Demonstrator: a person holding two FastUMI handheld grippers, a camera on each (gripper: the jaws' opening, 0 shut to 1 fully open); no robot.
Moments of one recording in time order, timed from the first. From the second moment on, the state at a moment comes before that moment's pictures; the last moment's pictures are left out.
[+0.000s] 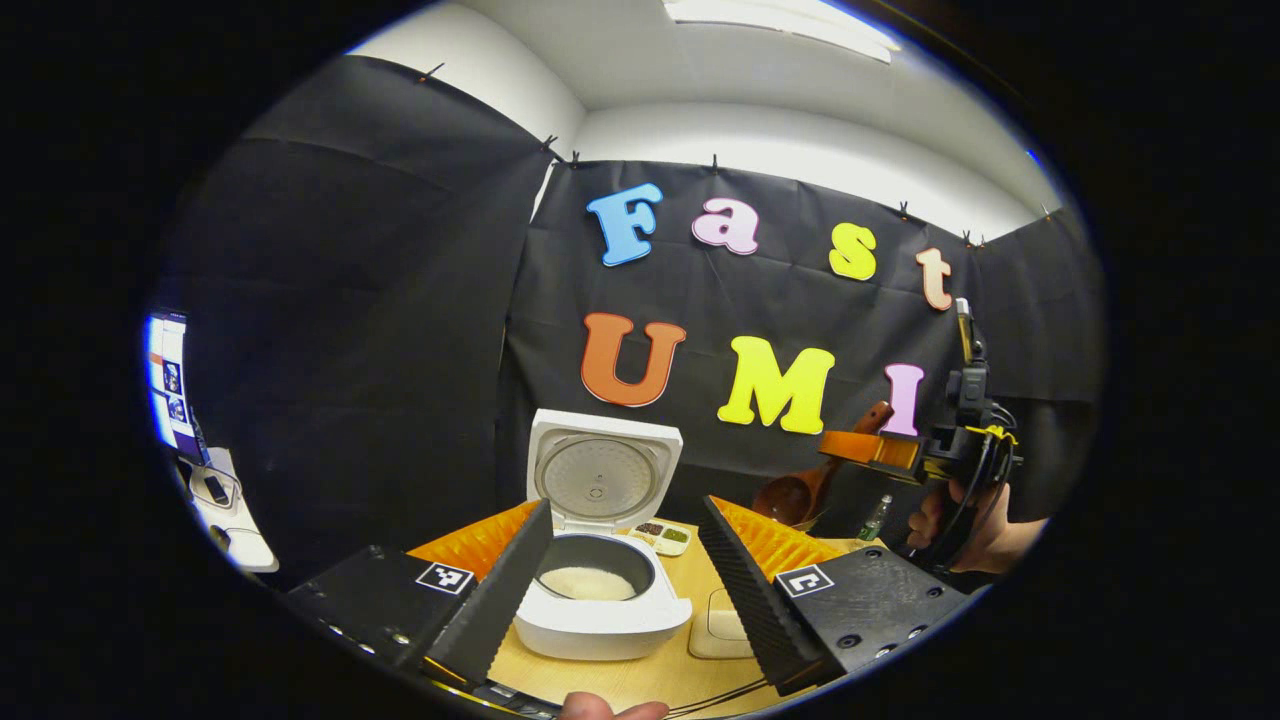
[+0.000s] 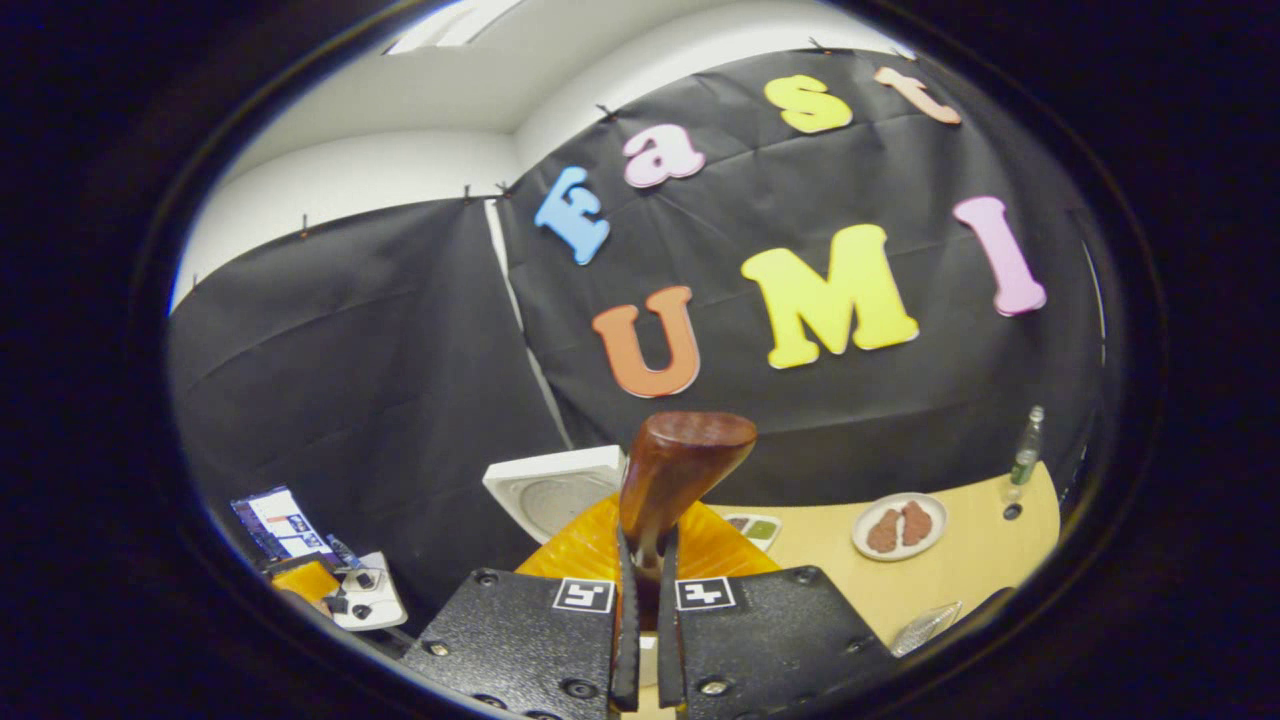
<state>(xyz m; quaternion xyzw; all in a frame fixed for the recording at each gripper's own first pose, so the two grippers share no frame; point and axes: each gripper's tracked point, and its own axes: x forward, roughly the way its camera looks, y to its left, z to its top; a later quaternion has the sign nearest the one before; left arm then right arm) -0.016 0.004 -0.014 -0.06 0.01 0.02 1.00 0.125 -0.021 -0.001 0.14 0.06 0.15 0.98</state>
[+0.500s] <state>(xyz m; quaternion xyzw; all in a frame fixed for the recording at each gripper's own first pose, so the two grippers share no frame) 0.021 -0.044 -0.031 -0.05 0.03 -0.07 1.00 0.072 -0.208 -0.083 0.22 0.08 -0.08 0.97</state>
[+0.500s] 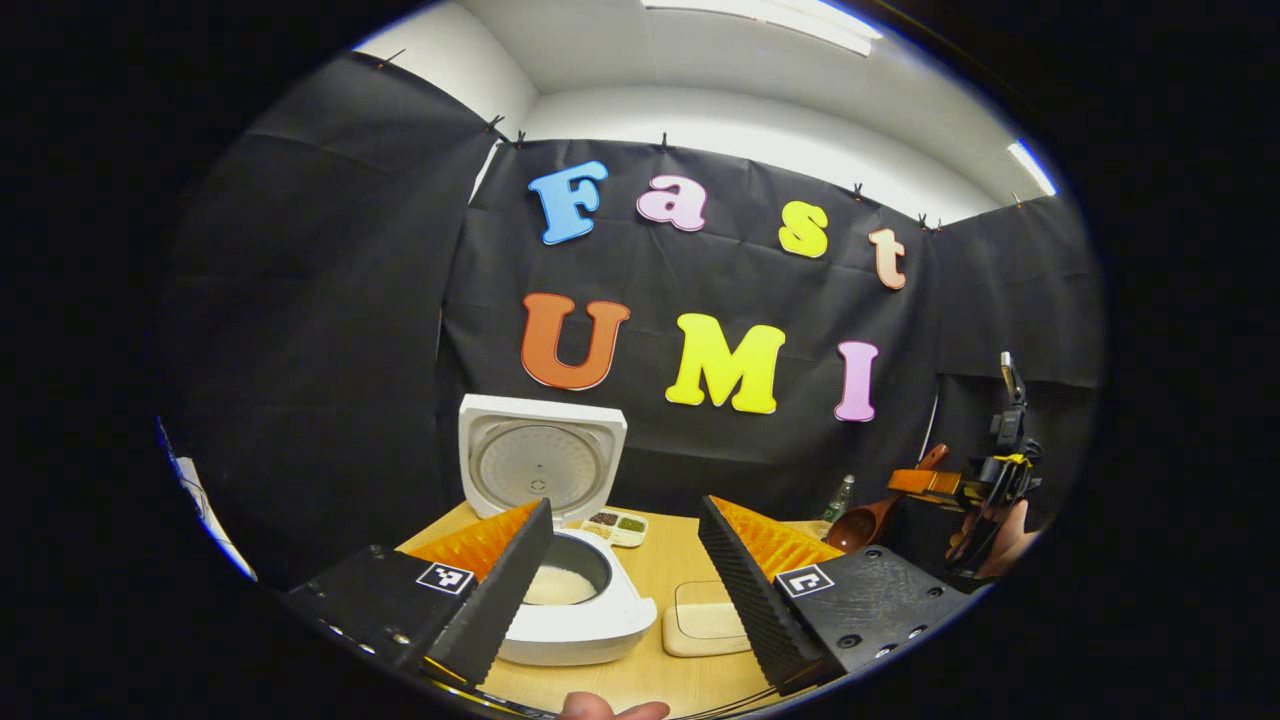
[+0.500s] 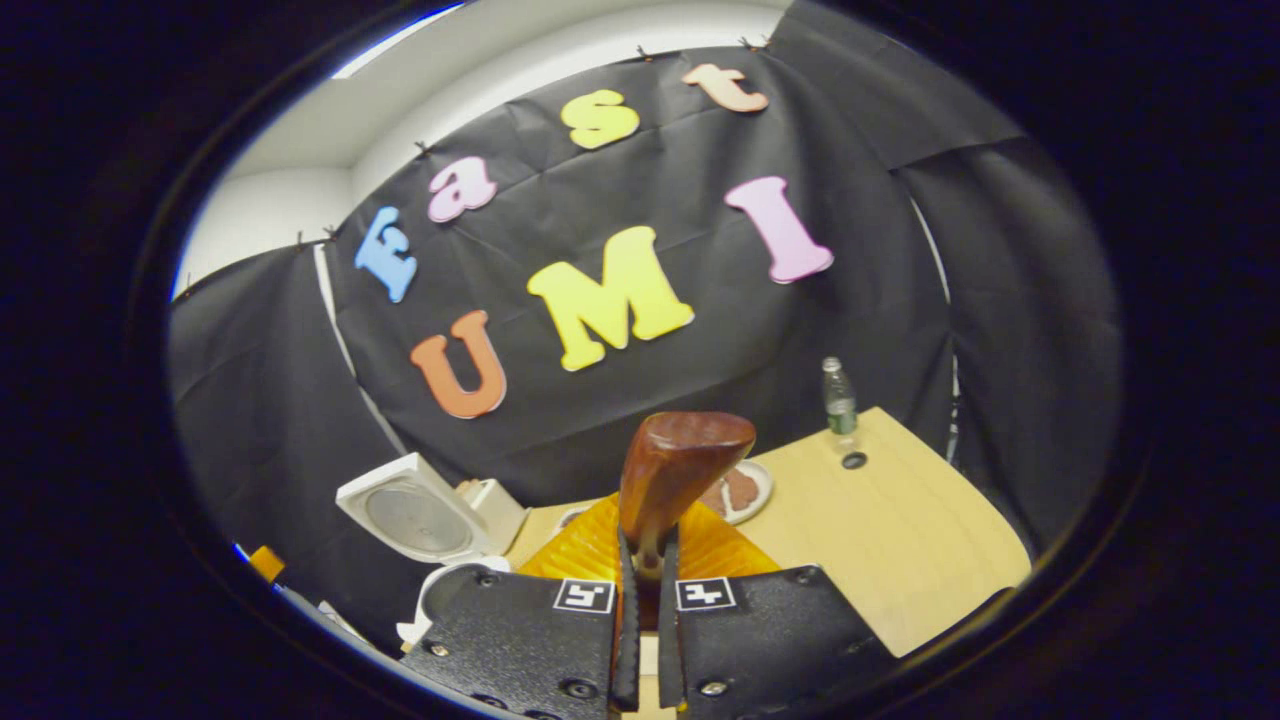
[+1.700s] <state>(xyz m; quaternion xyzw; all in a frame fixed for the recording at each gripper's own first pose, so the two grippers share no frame) 0.062 -0.066 -0.050 -0.01 0.10 -0.05 0.99 0.152 -0.294 -0.294 0.18 0.24 -0.12 0.95</state>
